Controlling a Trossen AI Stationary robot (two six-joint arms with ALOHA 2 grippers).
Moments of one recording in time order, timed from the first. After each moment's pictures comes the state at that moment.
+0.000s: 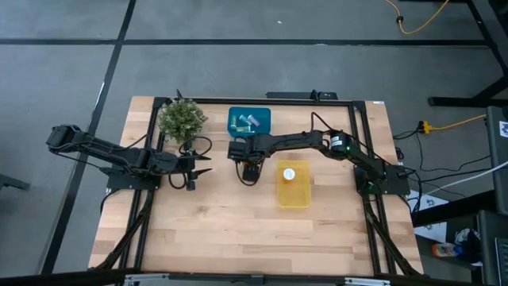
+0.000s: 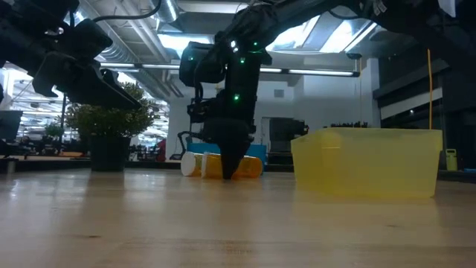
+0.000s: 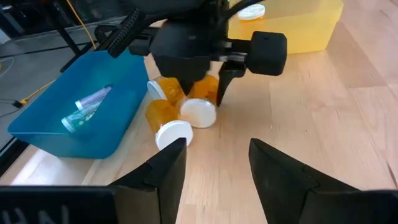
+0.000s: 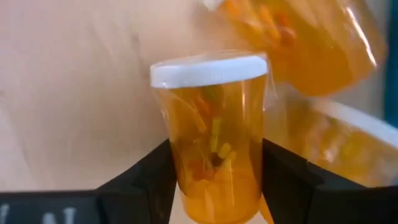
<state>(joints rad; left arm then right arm) -0.16 0.67 0.17 0.07 -0.40 0.03 -0.08 2.37 1.94 -0.97 0.16 0.07</state>
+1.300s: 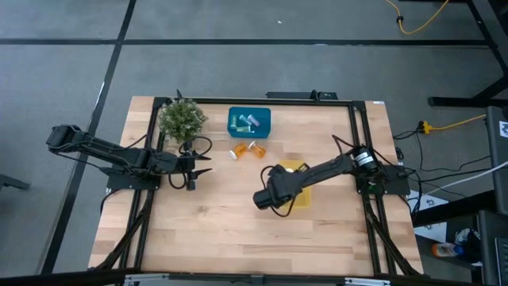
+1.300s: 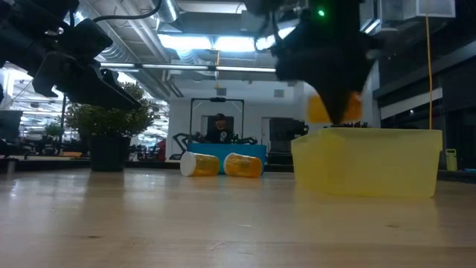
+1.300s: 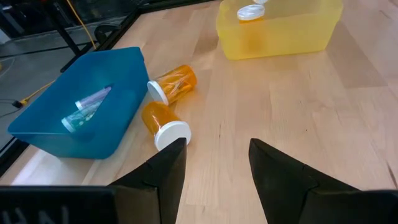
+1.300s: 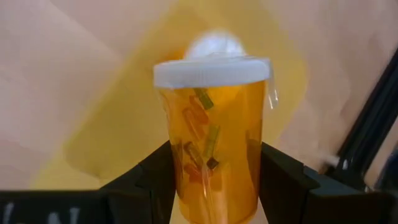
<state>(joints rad) -0.16 0.67 0.17 0.07 -0.40 0.03 0.29 2.13 1.79 -1.57 0.30 1.23</state>
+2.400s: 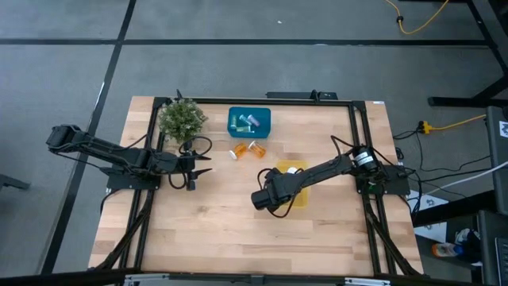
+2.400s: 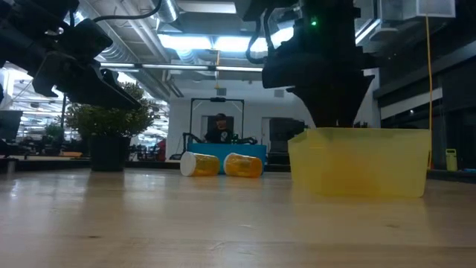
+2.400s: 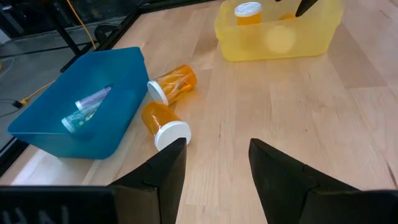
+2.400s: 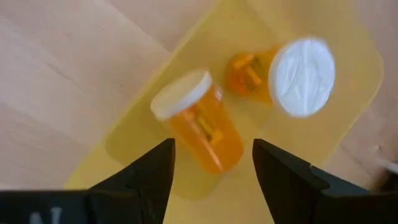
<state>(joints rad) -0.16 0.67 0.17 0.07 -0.40 0.03 0.29 2.13 1.74 -1.40 0.23 1.22</state>
